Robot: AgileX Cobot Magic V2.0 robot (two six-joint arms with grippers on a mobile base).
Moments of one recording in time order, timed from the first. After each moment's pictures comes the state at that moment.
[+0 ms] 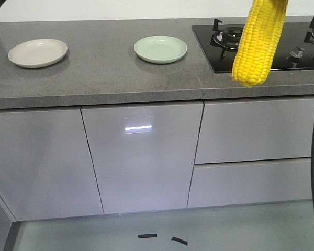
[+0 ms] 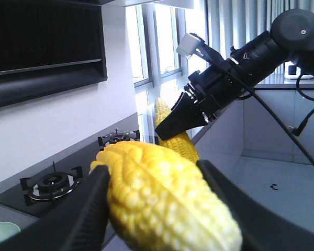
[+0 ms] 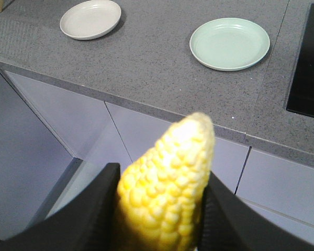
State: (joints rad) left arm -0.22 1.08 -1.31 1.79 -0.73 -1.93; right arm 0.06 1.59 -2.08 0.42 1.25 -0.30
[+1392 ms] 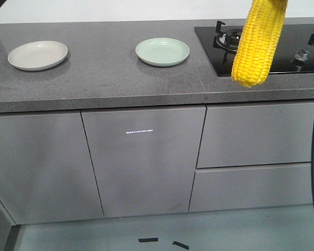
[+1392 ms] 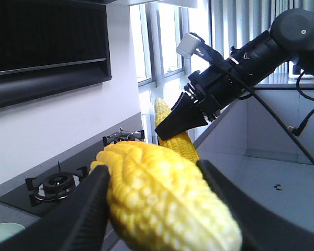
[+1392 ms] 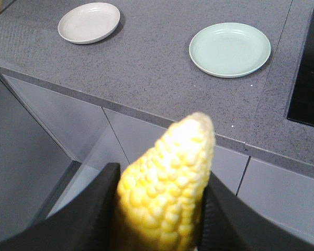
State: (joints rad) left arm -0.22 1.08 -1.31 1.79 -0.73 -1.93; right arm 0.06 1.59 -2.08 0.42 1.25 -0.30
